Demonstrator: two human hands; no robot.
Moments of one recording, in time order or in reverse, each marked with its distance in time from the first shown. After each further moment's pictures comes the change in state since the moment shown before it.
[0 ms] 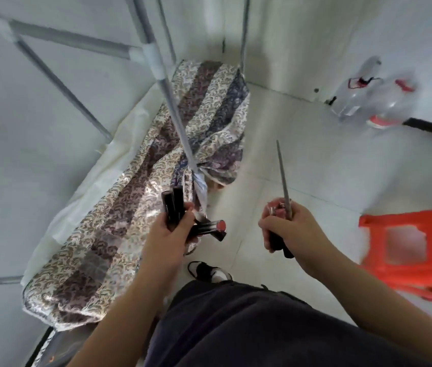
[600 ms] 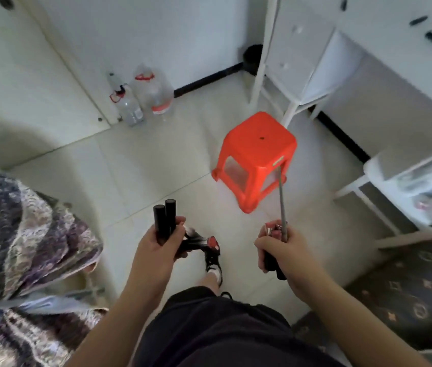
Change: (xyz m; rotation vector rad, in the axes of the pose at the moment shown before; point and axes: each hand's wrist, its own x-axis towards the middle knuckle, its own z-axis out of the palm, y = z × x) left_hand -0.120 -0.046 0.323 0.461 -0.900 0.036; right_hand -0.254 0.132 -0.226 0.513 0.905 -0.009
